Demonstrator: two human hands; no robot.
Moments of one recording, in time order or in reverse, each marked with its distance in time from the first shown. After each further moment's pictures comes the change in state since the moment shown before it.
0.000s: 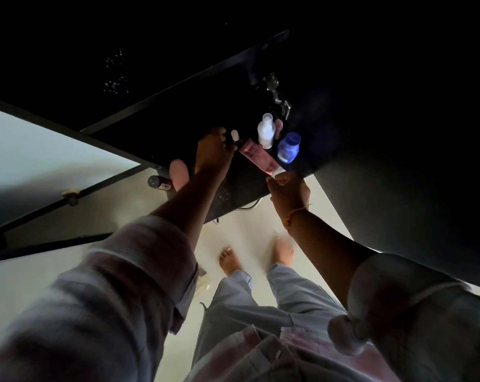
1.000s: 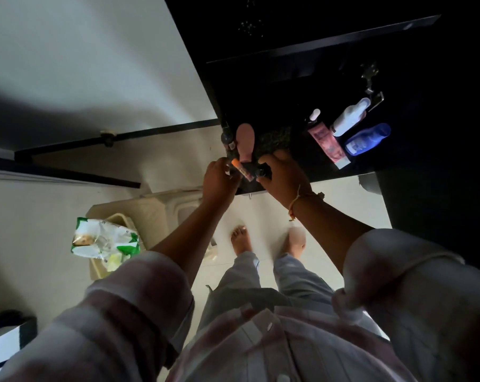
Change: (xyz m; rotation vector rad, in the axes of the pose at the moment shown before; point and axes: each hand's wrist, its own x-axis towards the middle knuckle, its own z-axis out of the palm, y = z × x) left_hand -0.134 -0.130 -0.069 -0.125 0.092 -0.292; right_hand -0.076 -0.048 0.088 -0.625 -0.406 -0.788
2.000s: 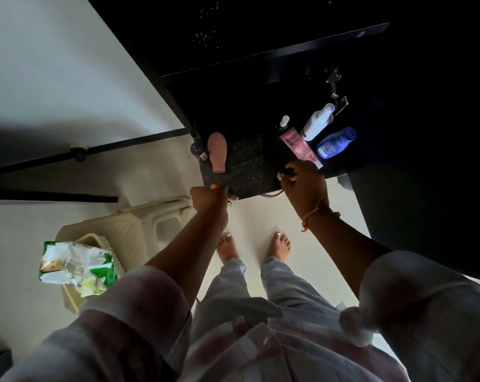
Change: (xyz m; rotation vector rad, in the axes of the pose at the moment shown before) left_hand -0.002 0.024 0.056 -0.631 0.191 -0.698; right_hand -0.027 0.069 -0.039 0.096 0.309 0.246
